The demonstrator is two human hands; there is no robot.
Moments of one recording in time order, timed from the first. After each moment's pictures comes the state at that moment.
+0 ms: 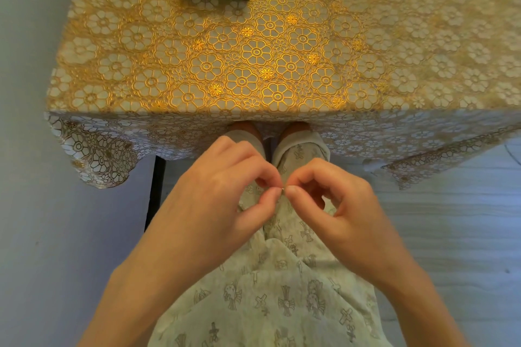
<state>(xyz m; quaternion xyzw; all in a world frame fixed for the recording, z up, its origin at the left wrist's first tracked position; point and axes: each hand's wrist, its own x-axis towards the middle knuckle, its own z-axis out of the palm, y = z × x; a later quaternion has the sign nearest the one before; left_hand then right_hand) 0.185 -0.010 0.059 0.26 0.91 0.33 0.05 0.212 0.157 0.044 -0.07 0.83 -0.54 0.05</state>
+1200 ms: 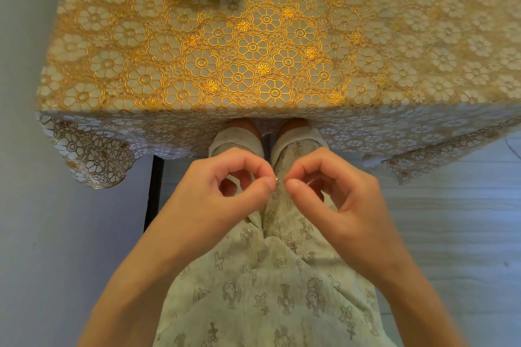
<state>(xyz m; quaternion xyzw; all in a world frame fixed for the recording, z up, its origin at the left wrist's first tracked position) 0.184 -0.011 0.055 0.05 0.75 0.61 0.24 0.212 0.154 0.048 -0.03 0.79 -0.61 0.05</state>
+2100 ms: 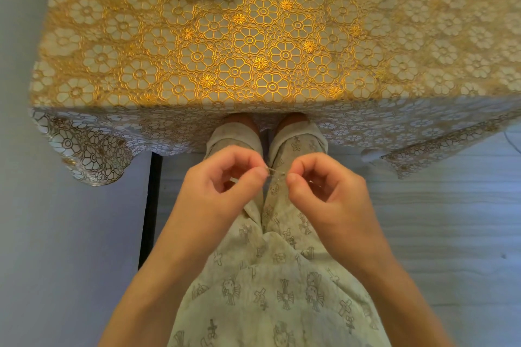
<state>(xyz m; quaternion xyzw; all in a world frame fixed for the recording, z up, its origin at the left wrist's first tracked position) 0.194 0.001 0.042 -0.02 0.71 0.68 0.19 0.216 0.145 0.037 0.10 0.73 -0.67 0.08</state>
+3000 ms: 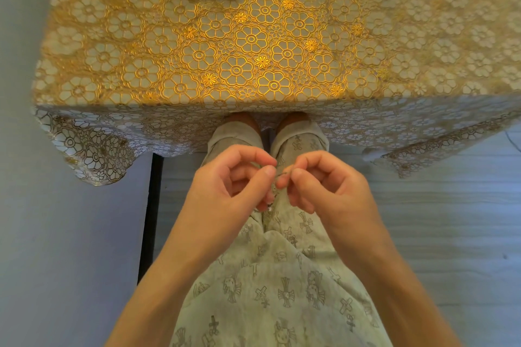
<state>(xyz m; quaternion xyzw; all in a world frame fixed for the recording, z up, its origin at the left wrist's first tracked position) 0.197 0.008 0.043 -0.03 0.69 0.69 0.18 0.214 0.148 0.033 0.12 0.61 -0.77 0.10</state>
